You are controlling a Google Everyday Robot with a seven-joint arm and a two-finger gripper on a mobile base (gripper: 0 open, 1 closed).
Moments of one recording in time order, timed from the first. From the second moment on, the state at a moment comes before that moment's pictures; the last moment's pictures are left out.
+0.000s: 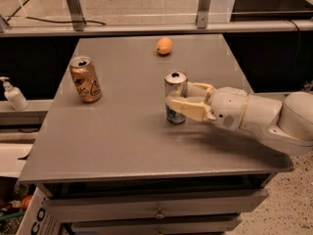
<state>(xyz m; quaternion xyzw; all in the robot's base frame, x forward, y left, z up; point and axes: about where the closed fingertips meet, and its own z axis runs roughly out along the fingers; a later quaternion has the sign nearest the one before) 0.517 -0.060 0.876 -0.38 0.62 0.39 0.57</state>
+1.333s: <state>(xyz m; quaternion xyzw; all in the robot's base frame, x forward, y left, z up) 0.513 -0.126 0.867 -0.36 0.65 0.34 0.58</state>
